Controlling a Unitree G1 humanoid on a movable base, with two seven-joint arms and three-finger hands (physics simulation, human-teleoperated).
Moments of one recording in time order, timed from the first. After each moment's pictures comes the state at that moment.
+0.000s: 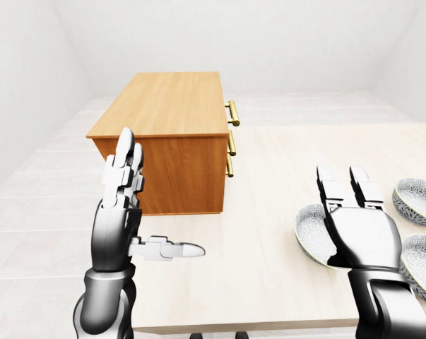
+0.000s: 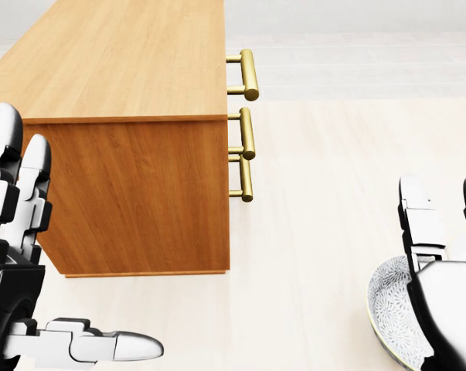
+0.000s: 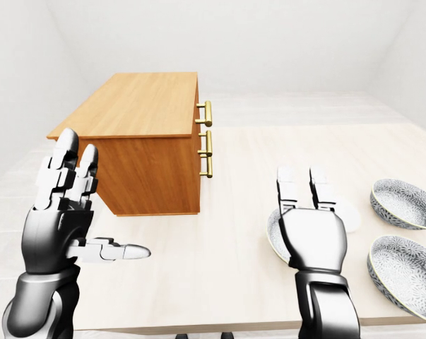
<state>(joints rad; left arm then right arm) 0.19 0.01 -0.01 -0.82 0.12 0.09 -0.14 0.28 -0.01 -0.19 -0.81 -1.52 -0.09 0.37</state>
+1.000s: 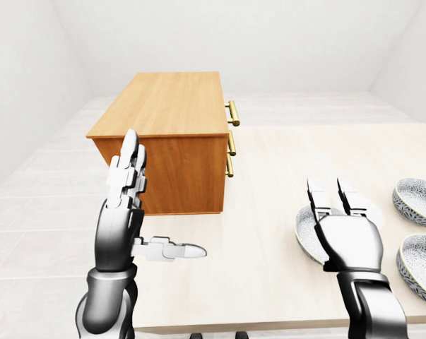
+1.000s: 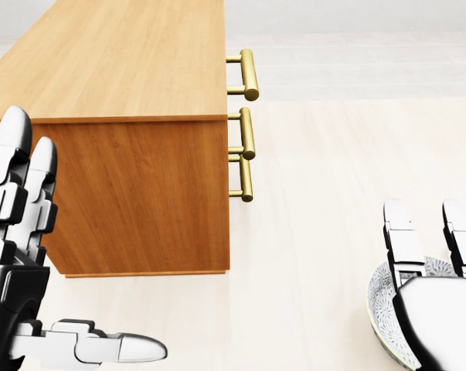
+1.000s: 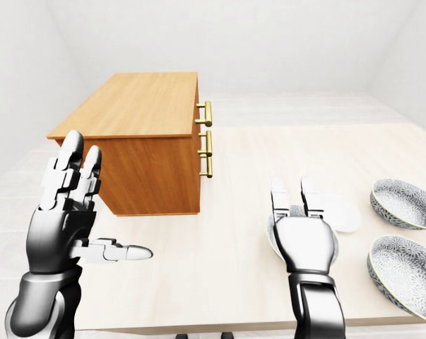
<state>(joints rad) 0.19 0.01 -0.03 -0.82 0.14 0.09 -0.14 0.32 -0.02 -0.16 -0.68 -1.58 -0.09 0.26</state>
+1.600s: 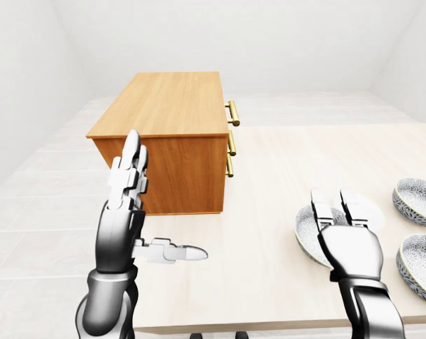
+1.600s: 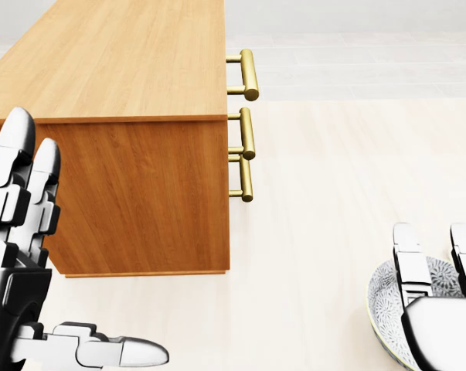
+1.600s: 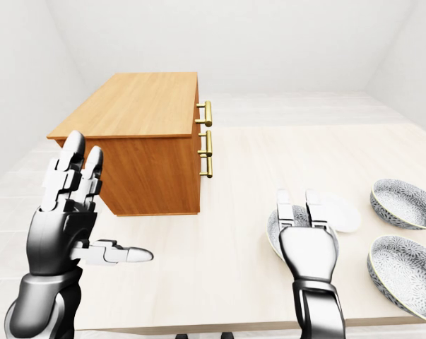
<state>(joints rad) 0.20 0.02 -0.04 -0.83 0.14 0.09 -0.15 0.37 -0.03 -0.19 -0.58 -1.62 -0.09 0.17</state>
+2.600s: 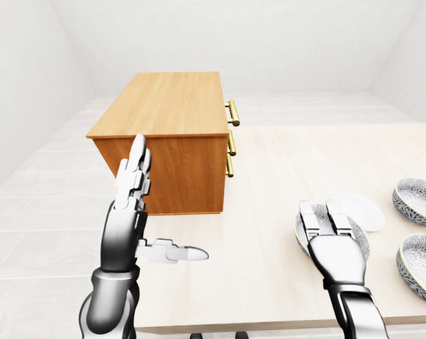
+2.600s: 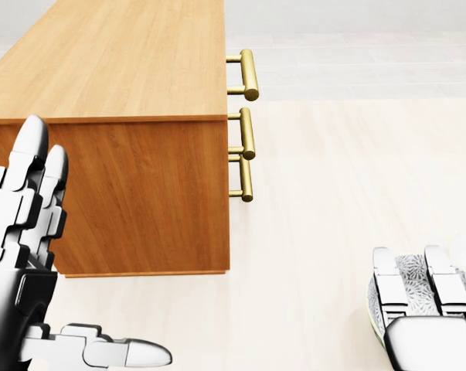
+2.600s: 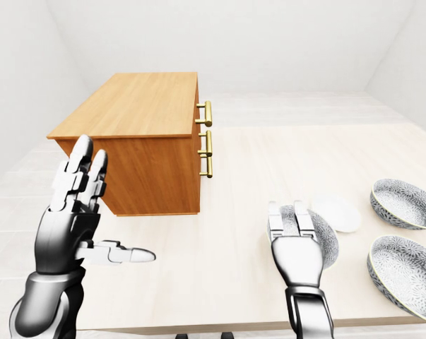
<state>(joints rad) 0.21 0.02 -0.05 -0.81 0.17 0.09 -0.15 0.40 -0.05 -0.14 -0.43 -1.66 -0.09 0.05</state>
